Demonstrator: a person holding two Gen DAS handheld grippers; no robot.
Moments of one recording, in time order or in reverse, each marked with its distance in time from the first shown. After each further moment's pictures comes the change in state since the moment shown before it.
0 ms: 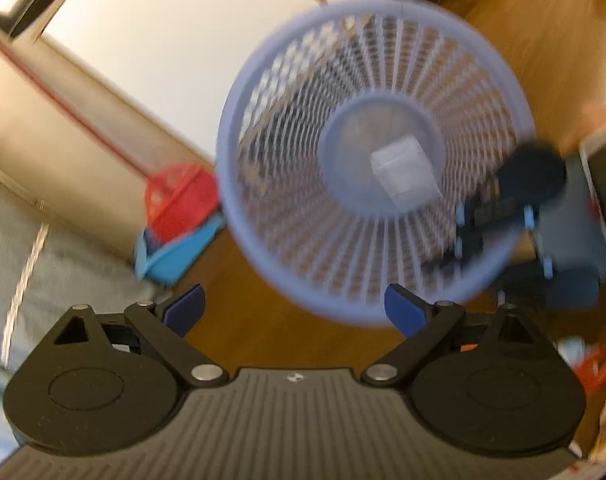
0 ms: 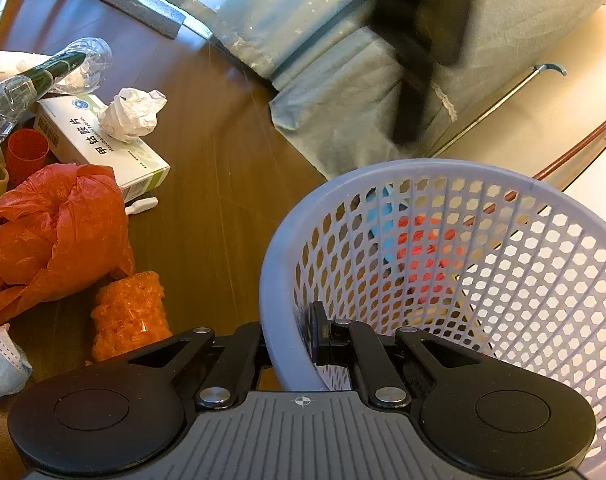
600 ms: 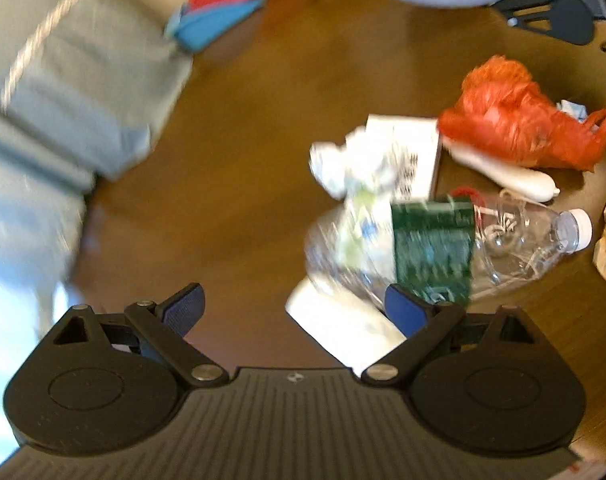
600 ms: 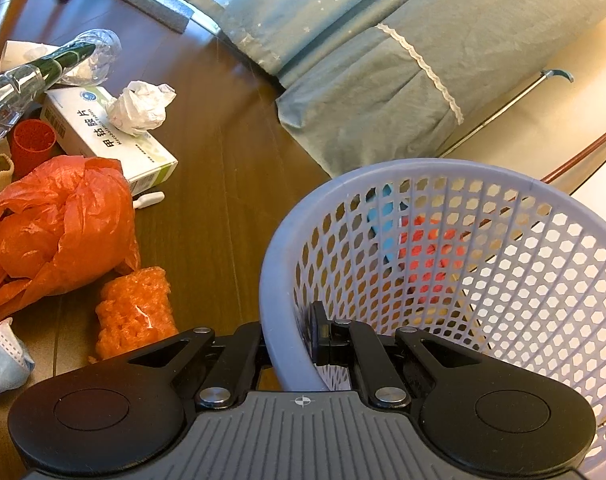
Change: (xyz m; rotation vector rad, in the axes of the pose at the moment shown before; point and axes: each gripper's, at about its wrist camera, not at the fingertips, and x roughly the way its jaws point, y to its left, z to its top) left arm -0.038 -0.022 -0.199 -0.342 0.430 -0.012; right arm -0.003 0.003 -0.004 -0.024 0.008 0.004
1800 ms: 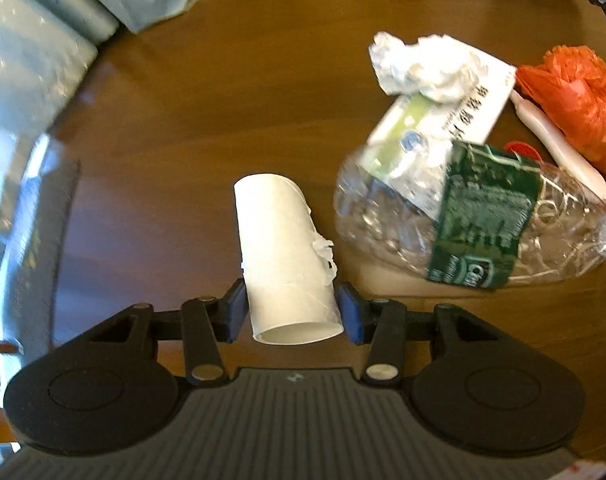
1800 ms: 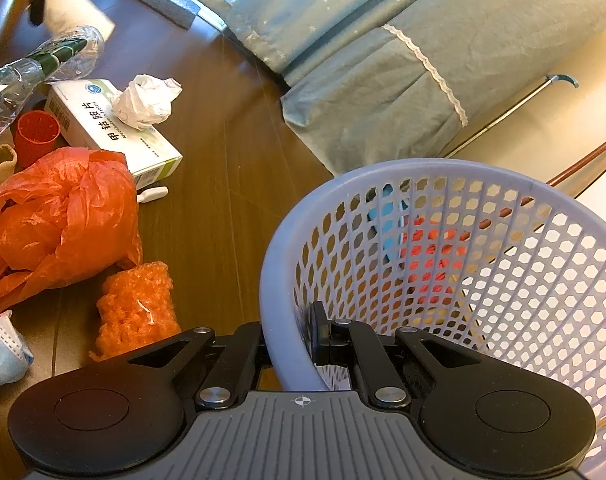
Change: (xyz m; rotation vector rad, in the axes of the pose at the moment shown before) left arm 0.014 0.015 -0.035 -0.281 0.217 -0.008; right arm 0.001 0.001 0.001 -0.024 0.006 0.000
